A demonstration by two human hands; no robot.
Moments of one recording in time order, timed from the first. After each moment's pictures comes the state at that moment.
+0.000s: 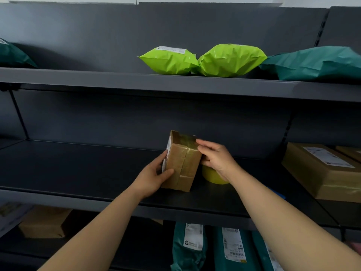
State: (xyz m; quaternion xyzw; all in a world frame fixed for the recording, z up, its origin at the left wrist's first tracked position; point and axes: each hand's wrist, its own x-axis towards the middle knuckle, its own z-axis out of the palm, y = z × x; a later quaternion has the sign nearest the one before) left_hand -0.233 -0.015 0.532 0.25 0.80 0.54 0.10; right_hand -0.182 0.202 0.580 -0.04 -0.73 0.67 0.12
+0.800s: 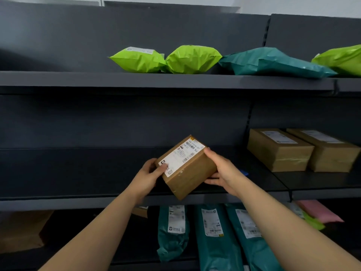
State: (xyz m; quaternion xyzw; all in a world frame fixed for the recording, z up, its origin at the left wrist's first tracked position) left_hand -0.172 0.017 0.528 0.18 0.75 0.62 0.15; right_hand -0.069 0.228 0.560 -0.18 -0.67 0.72 0.10
